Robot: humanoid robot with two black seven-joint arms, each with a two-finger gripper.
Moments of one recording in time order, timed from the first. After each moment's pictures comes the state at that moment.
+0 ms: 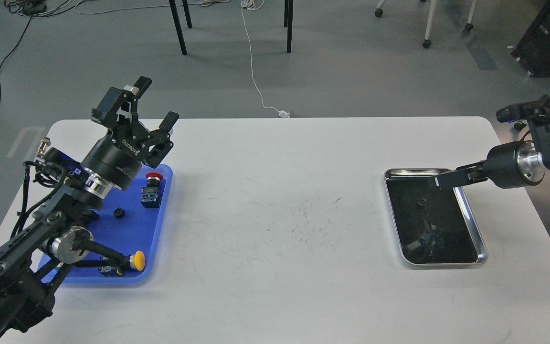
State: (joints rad) left arm -0.31 0.39 -1.06 -1.25 0.68 -0.31 -0.46; right arm 1.35 -0.65 -0.54 0.86 -1.34 0.36 0.49
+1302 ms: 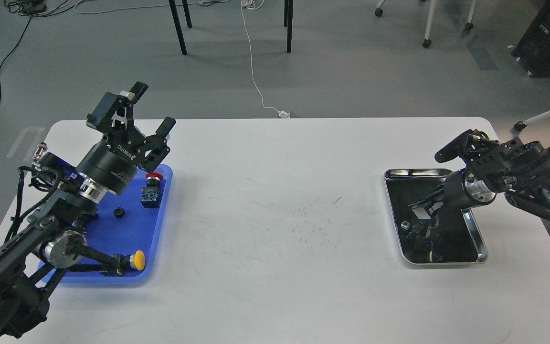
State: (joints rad) left arm -0.28 0.40 -1.08 -1.25 0.68 -0.34 -0.46; right arm 1.26 -0.43 -0.75 0.71 -1.33 0.21 0.49
